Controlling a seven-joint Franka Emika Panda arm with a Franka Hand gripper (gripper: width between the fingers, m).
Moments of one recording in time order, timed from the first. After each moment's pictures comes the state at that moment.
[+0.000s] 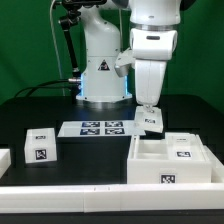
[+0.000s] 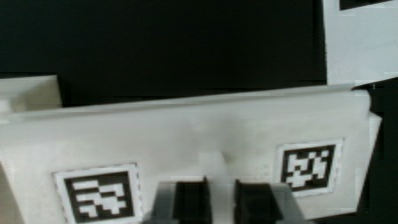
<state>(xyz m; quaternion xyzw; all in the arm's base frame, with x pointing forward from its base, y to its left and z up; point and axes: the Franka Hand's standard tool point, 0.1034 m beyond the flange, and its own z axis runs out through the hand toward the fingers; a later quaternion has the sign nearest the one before) 0.444 0.066 0.087 -0.77 -0.63 0.07 0.05</state>
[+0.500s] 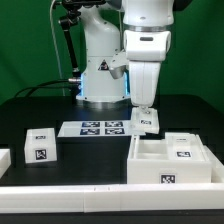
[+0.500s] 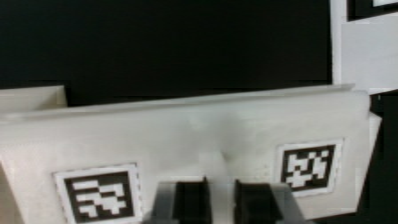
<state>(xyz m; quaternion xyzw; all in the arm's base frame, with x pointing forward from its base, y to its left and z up) 0.445 0.057 0.085 -0.77 -0.64 0.06 0.06</state>
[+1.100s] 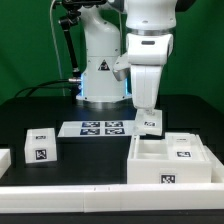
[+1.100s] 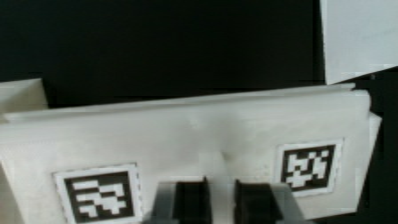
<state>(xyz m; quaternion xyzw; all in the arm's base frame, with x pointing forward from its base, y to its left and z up) 0.442 0.067 0.081 -0.78 -0.62 0.07 0.07</state>
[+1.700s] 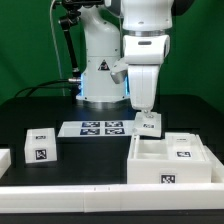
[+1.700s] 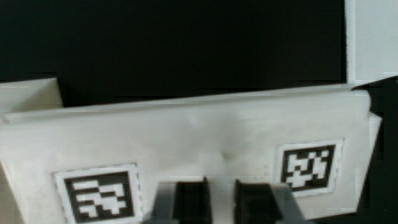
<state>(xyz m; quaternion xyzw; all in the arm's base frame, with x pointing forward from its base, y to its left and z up) 0.444 0.066 0.077 -0.78 -0.62 0.04 0.06</state>
